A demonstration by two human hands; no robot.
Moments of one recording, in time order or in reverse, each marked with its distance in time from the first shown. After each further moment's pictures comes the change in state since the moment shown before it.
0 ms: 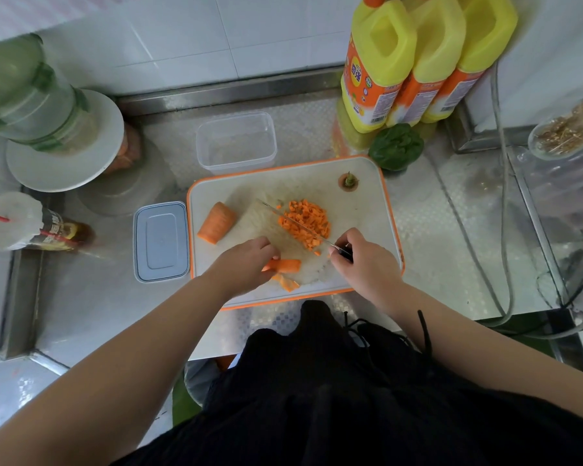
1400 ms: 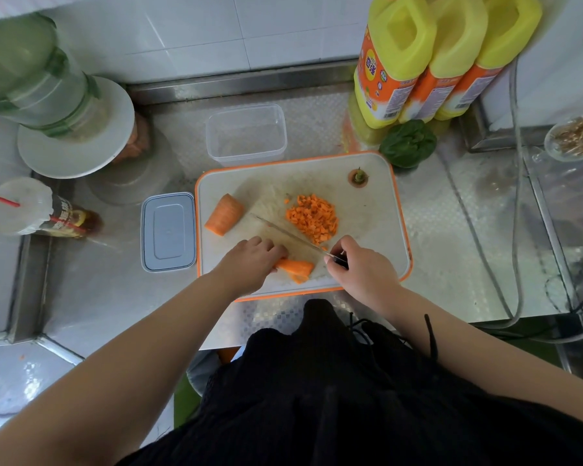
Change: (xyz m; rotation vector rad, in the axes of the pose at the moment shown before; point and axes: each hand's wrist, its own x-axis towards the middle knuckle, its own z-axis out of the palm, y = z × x) left_hand -0.011 -0.004 0.011 0.187 0.005 0.055; right_hand -0.004 -0.004 0.016 -0.063 -0.109 -0.076
